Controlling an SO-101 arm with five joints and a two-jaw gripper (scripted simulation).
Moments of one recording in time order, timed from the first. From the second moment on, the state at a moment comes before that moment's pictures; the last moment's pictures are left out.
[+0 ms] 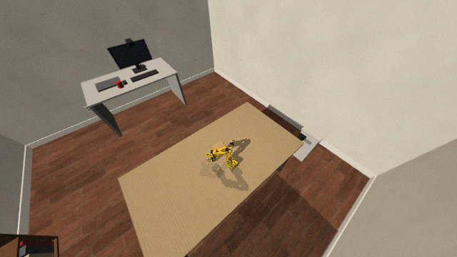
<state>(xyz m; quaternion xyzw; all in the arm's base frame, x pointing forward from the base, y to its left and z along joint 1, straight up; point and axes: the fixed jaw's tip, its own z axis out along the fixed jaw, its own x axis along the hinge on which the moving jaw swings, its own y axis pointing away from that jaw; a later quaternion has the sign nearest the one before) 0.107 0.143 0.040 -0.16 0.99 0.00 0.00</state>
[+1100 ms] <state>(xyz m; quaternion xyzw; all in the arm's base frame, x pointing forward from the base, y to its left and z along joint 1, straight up) 0.107 0.143 0.028 -0.16 0.99 0.00 0.00</state>
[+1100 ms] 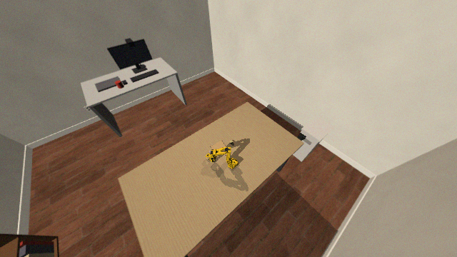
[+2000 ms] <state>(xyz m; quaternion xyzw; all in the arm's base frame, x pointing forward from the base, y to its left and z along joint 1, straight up) 0.107 0.143 0.020 -0.16 0.99 0.00 0.00</state>
